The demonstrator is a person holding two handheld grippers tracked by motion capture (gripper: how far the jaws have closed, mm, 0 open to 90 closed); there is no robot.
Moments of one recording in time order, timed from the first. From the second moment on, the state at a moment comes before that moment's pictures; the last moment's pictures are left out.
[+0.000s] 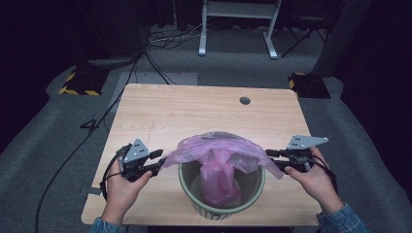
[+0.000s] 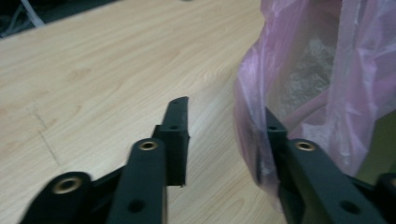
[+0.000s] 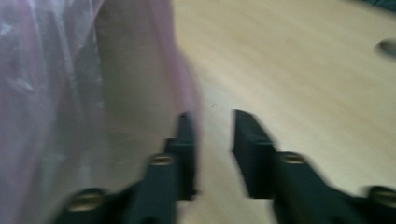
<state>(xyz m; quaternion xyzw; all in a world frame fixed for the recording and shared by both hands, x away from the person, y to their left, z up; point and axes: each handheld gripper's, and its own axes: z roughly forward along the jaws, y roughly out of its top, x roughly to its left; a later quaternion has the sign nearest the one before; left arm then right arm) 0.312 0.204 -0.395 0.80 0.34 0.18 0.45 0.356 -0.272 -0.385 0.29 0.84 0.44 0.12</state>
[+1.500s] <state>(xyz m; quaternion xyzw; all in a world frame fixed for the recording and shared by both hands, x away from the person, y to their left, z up) 0.245 0.191 -0.362 0.80 0.24 0.18 0.52 0.329 -0.234 -0.324 0.17 0.84 0.49 0.18</state>
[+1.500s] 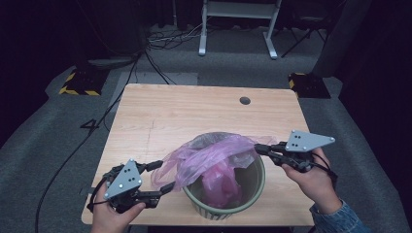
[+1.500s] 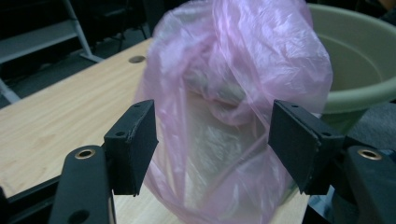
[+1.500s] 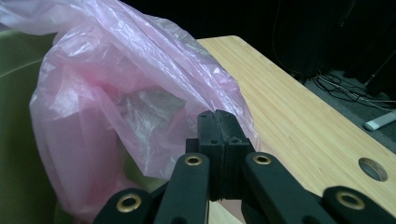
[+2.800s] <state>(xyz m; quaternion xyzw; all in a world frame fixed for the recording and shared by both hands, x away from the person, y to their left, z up) 0.240 0.153 -0.405 0.86 0.15 0.07 0.47 0.253 -0.258 -0.418 0.15 0.89 0.44 0.05</state>
